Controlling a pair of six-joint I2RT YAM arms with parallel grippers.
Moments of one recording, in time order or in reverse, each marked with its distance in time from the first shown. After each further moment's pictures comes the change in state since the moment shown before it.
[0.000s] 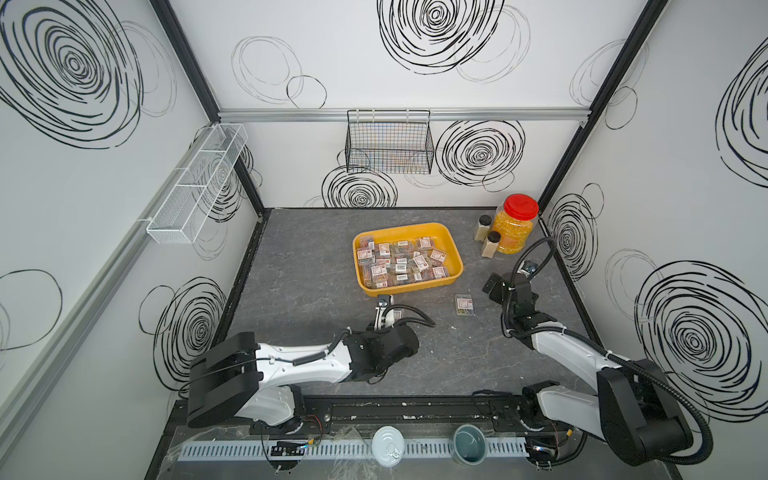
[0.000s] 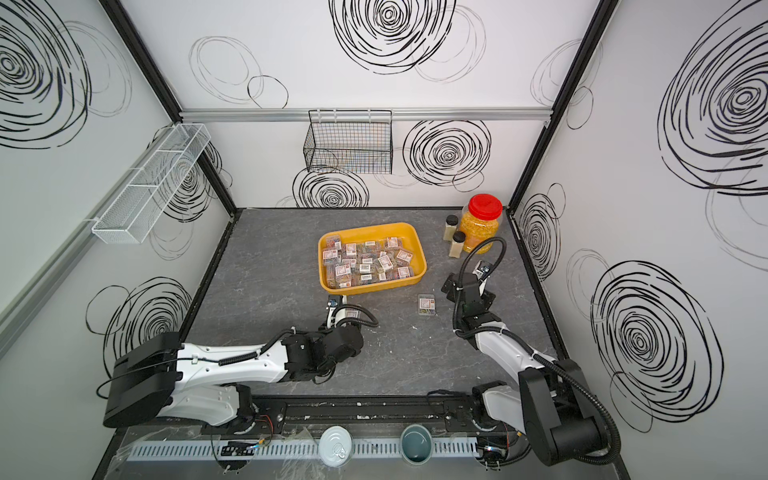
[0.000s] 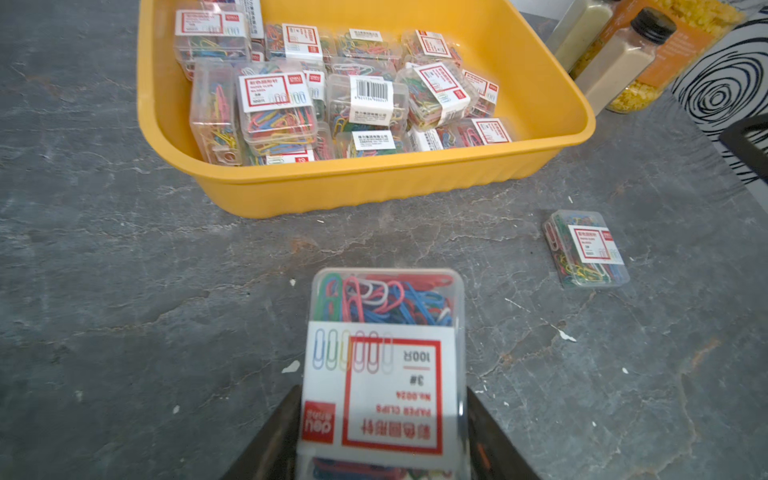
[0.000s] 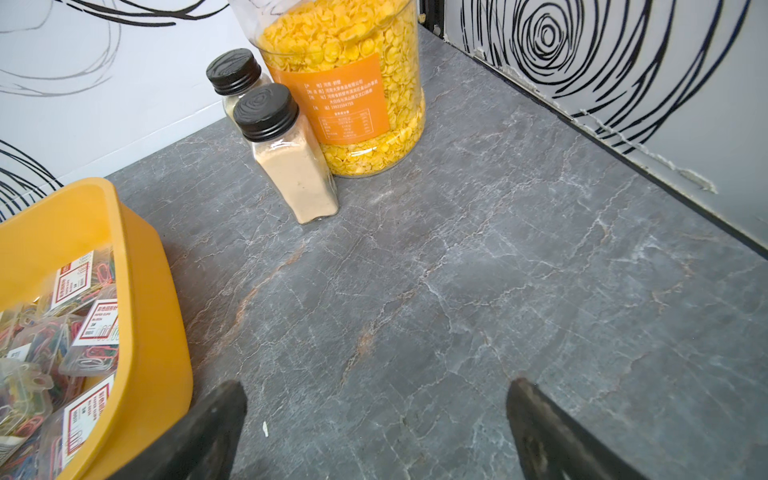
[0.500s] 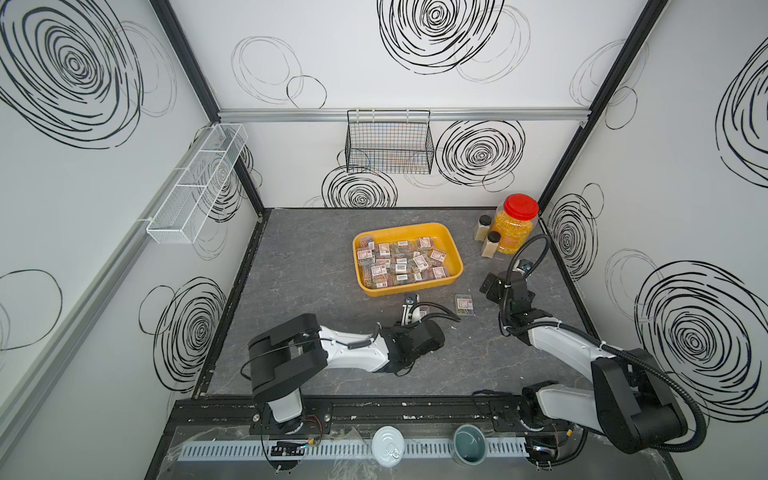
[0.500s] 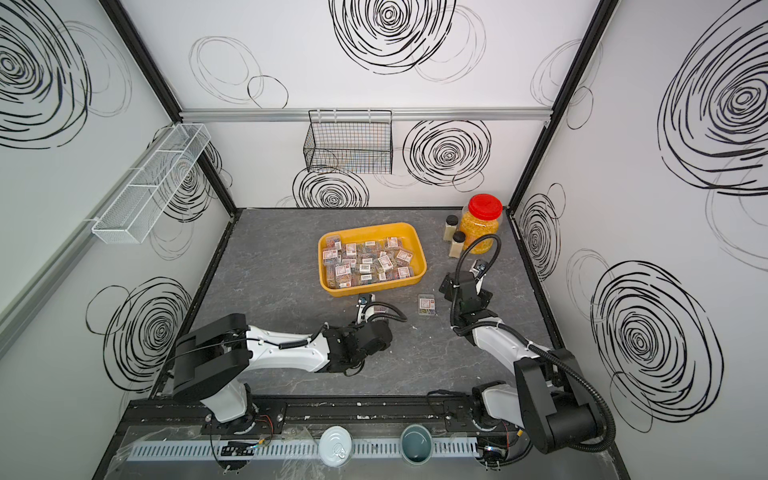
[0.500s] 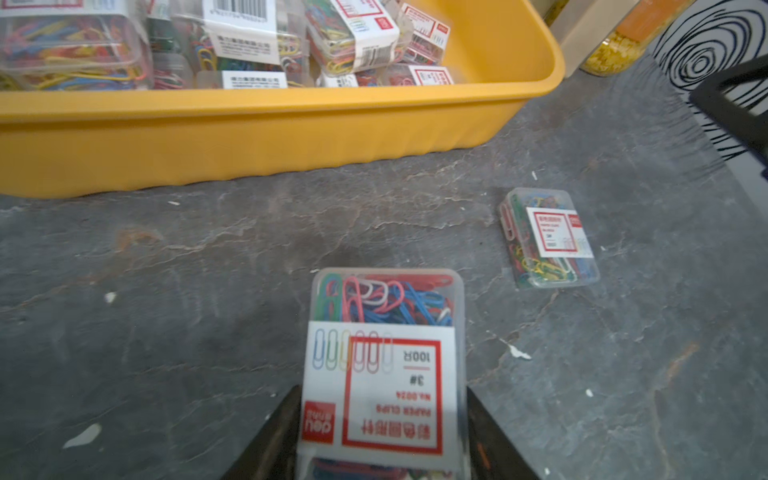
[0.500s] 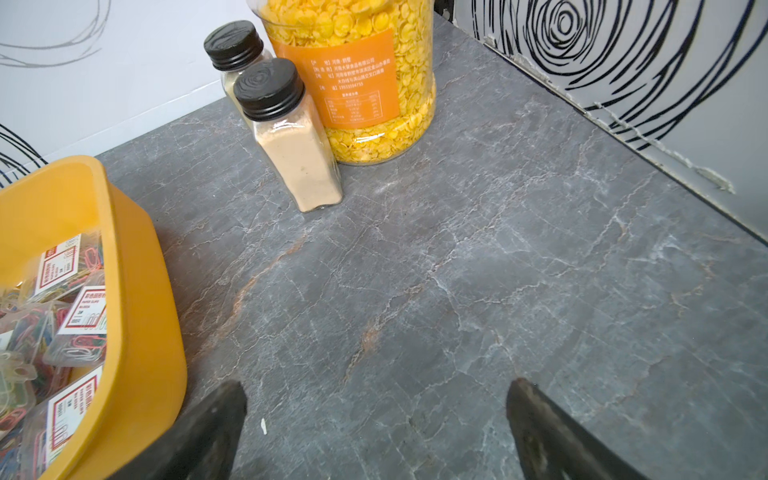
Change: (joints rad) left arm 0.000 0.338 0.202 0.156 0.079 -0.010; right arm 0.011 0.055 0.023 0.000 -0.003 -0.011
